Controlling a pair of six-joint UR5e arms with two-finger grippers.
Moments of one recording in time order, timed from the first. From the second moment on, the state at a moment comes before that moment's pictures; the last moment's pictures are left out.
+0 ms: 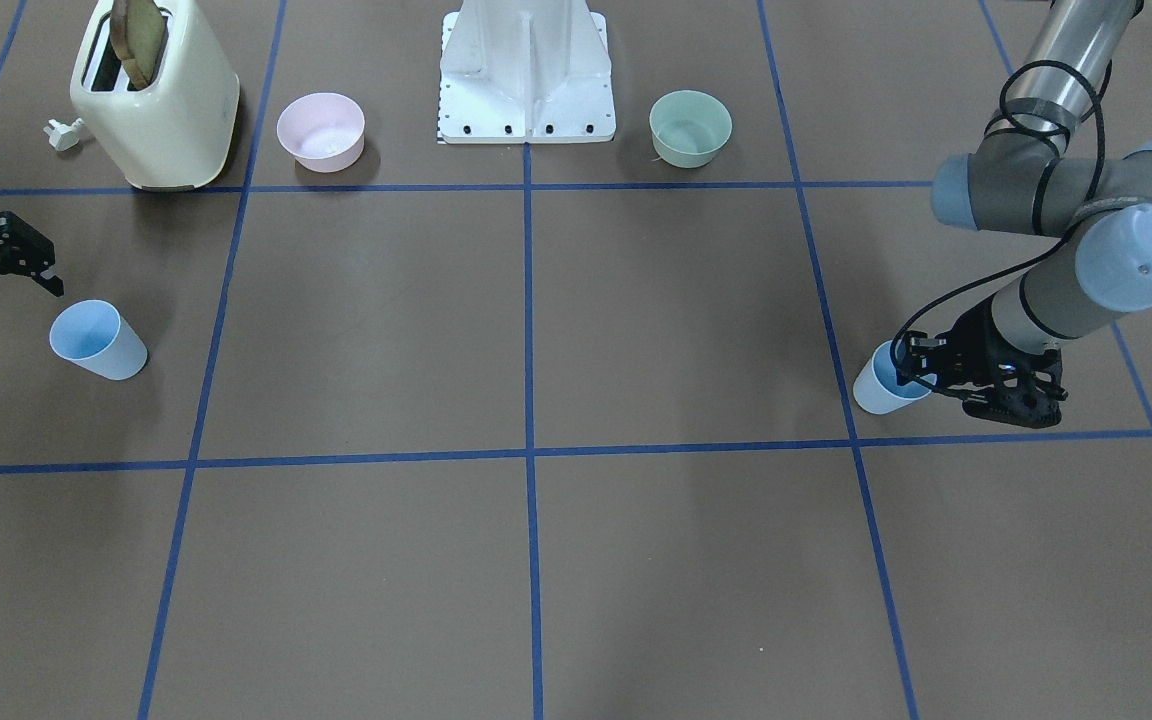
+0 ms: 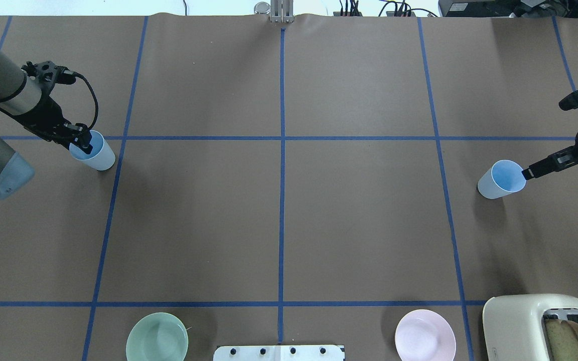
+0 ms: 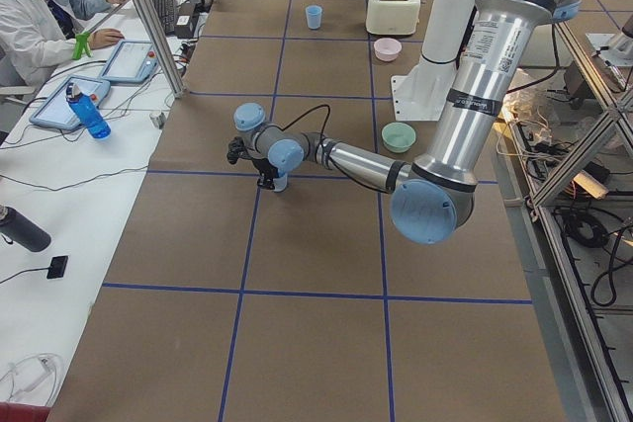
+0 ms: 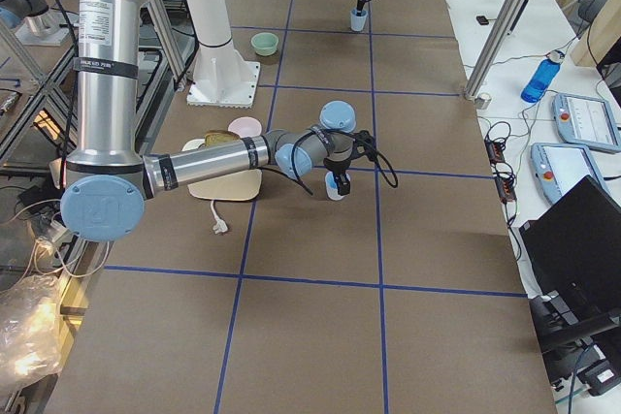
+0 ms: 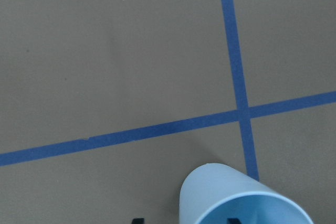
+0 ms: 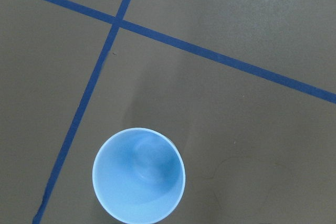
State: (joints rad) left arm -0.99 -1.88 -1.49 -1.87 -2.31 -0.56; right arm 1.07 -1.64 1.85 -1.17 2.30 0.41
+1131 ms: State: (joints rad) left arm -0.93 -2.02 -1.62 -1.73 -2.35 -0.85; right arm 1.03 -1.58 1.78 -1.17 2.28 0.39
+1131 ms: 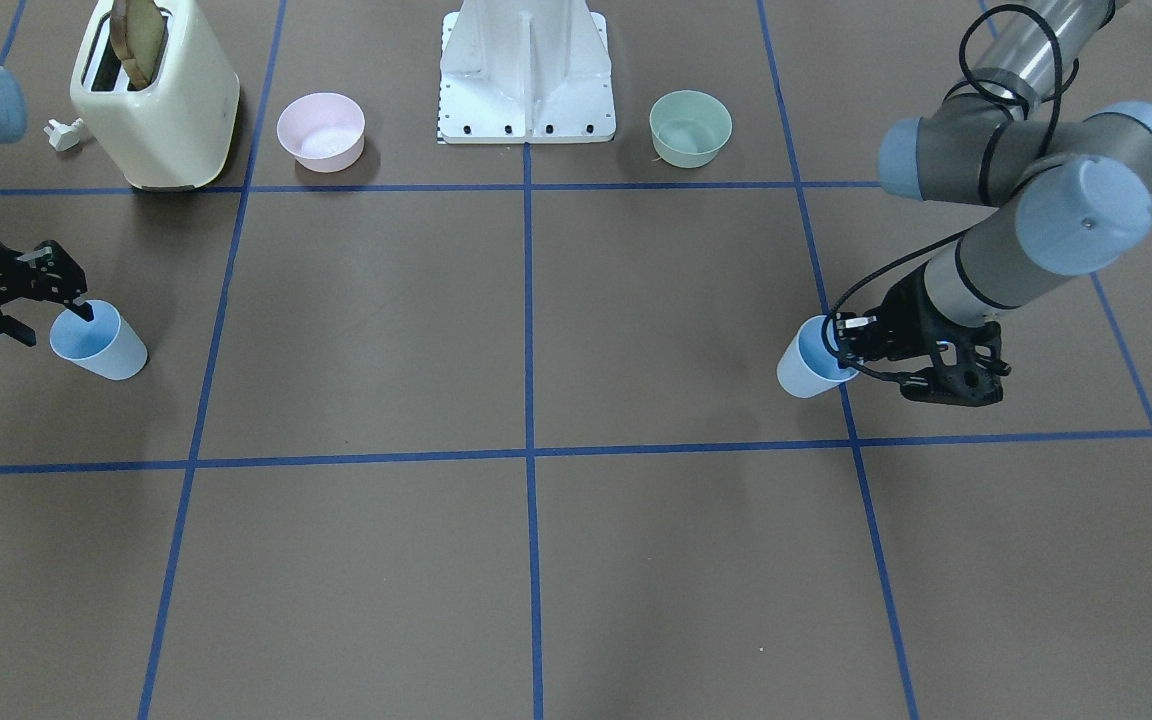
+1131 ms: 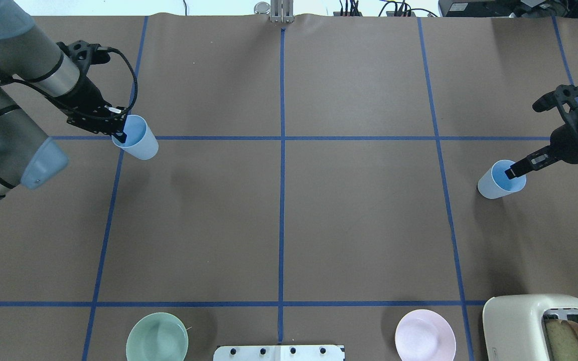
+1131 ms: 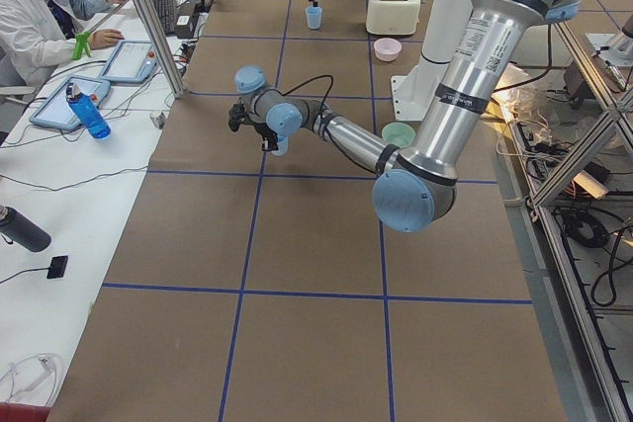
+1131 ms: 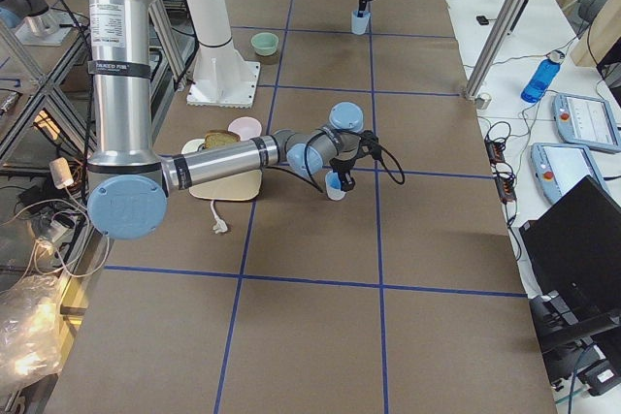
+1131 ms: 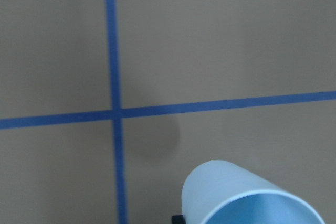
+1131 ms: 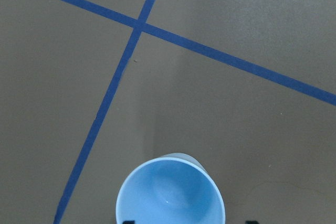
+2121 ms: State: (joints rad) left arm -0.63 -2.27 -1.61 -1.65 -2.12 -1.27; right arm 1.02 -1.58 1.73 -1.17 2.26 0.36
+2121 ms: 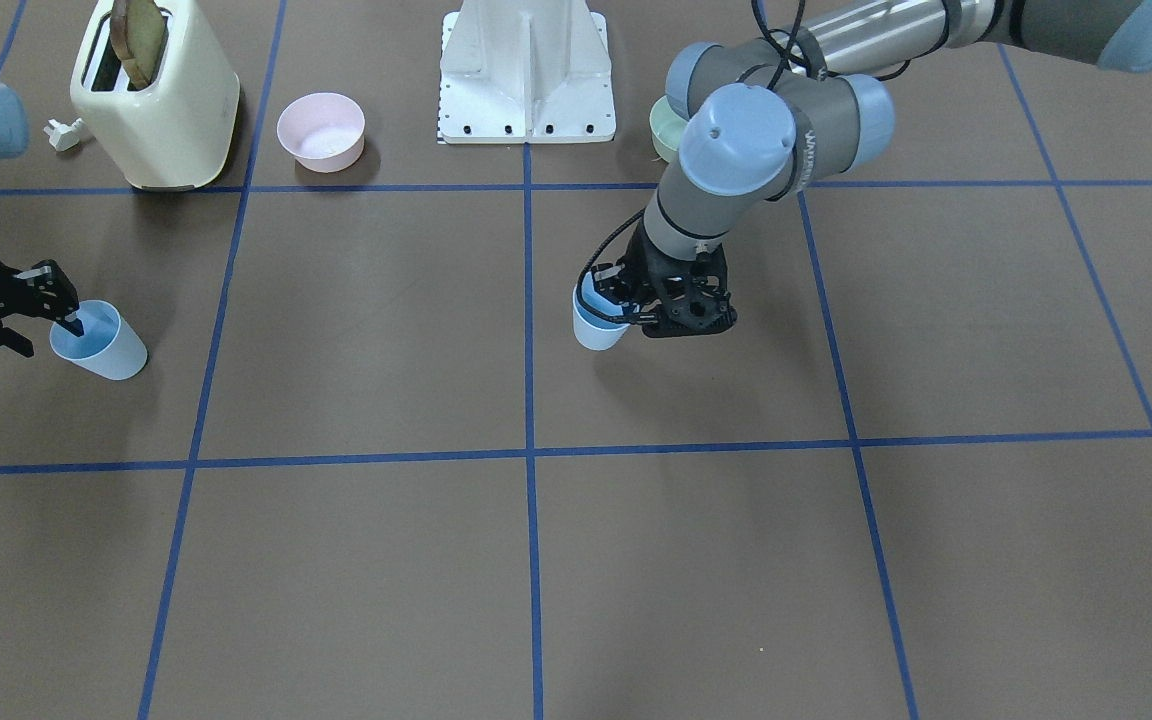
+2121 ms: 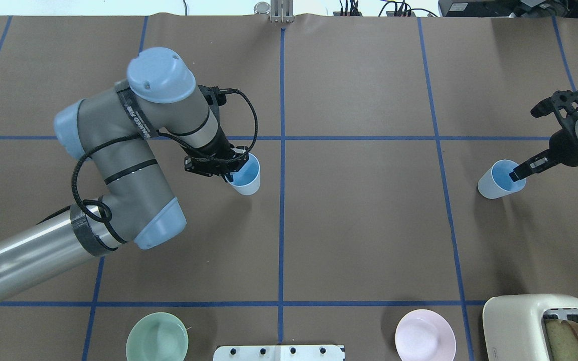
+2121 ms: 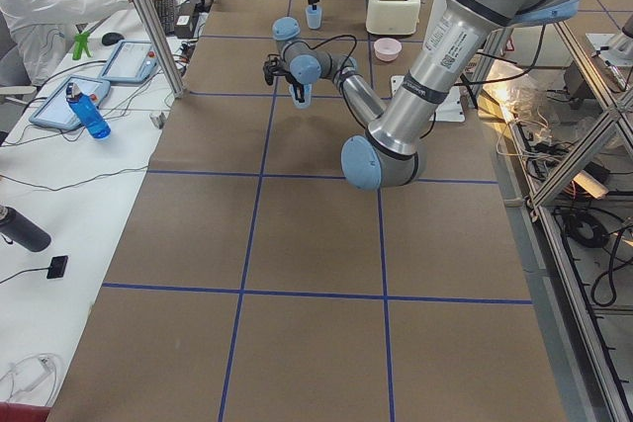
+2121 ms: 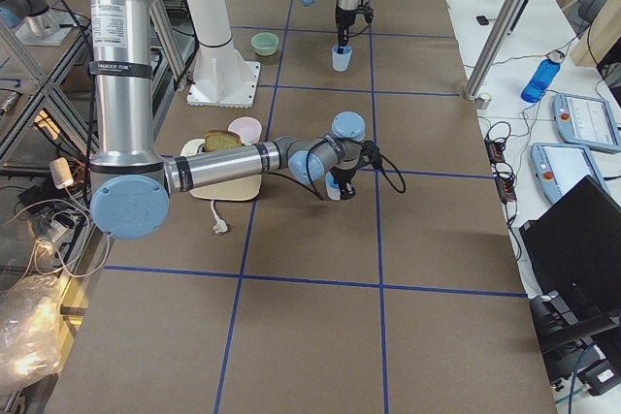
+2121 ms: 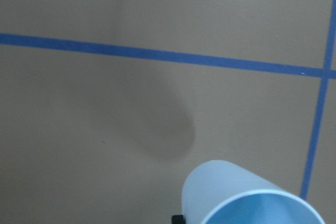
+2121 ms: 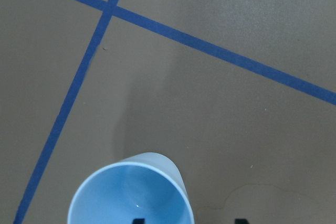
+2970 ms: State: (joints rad) left arm -0.57 -2.37 -1.50 -1.67 -2.10 -1.35; right arm 1.02 -1.57 1.73 -1.18 2.26 0.36
